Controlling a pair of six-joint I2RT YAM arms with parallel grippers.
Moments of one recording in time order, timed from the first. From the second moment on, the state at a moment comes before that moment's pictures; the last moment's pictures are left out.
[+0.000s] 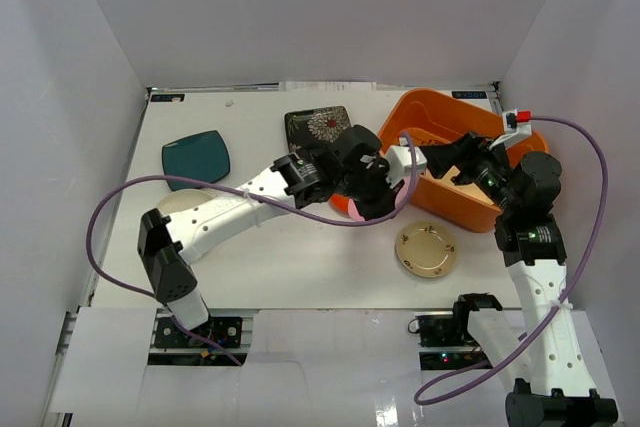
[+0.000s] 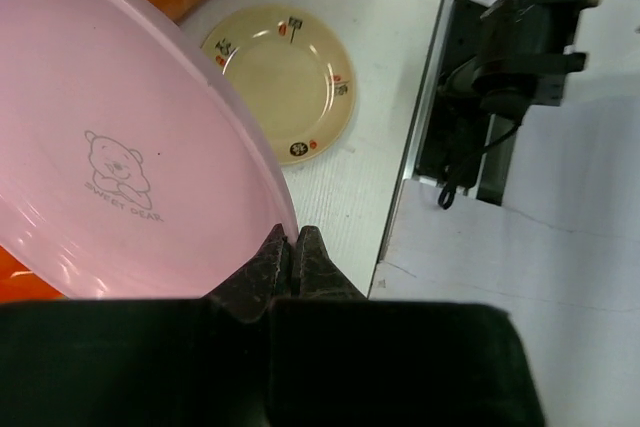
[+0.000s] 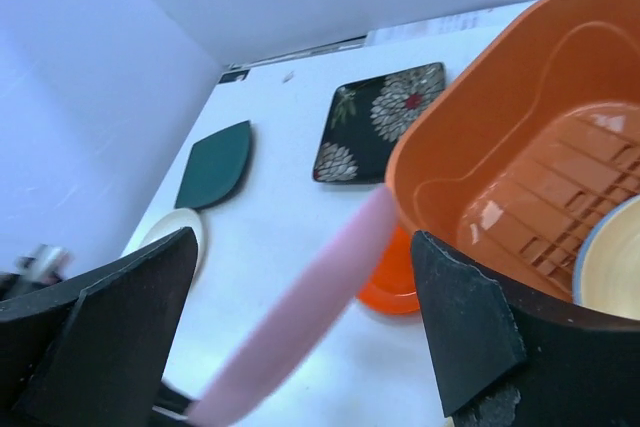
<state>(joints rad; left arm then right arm) -1.04 1.66 1.69 -0.65 0.37 0.01 0.04 0.73 0.87 -0.19 -0.49 0.52</state>
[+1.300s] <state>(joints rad) -0.75 1.14 1.09 -0.54 -0.41 -0.42 -0.05 1.05 1.02 -0.21 -0.04 0.49</state>
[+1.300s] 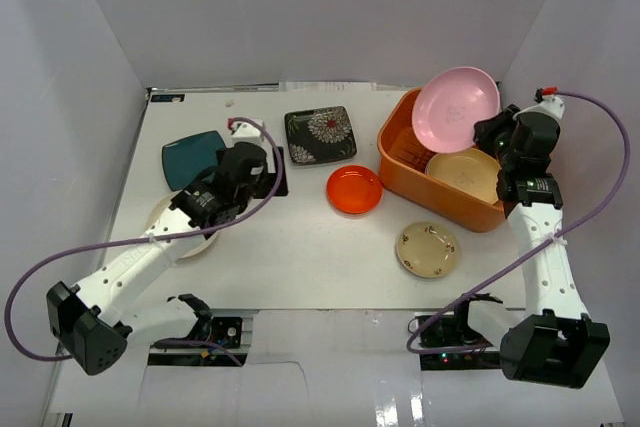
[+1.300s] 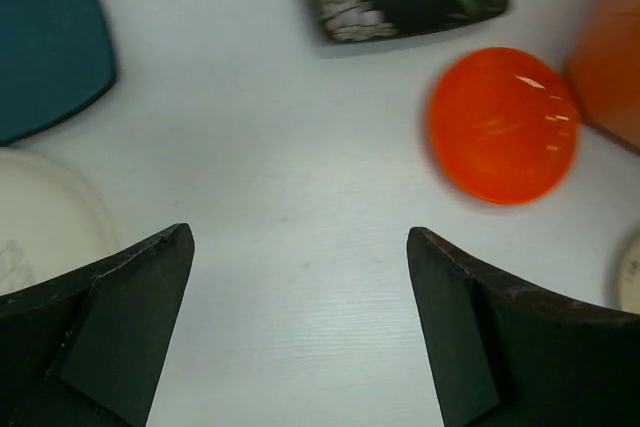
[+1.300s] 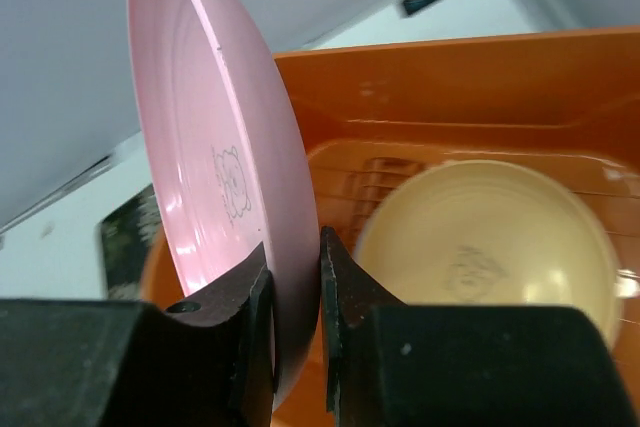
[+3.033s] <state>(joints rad) -0.65 1.34 1.00 -0.60 -0.32 -0.44 0.62 0.72 0.37 -0.03 -0.10 0.61</state>
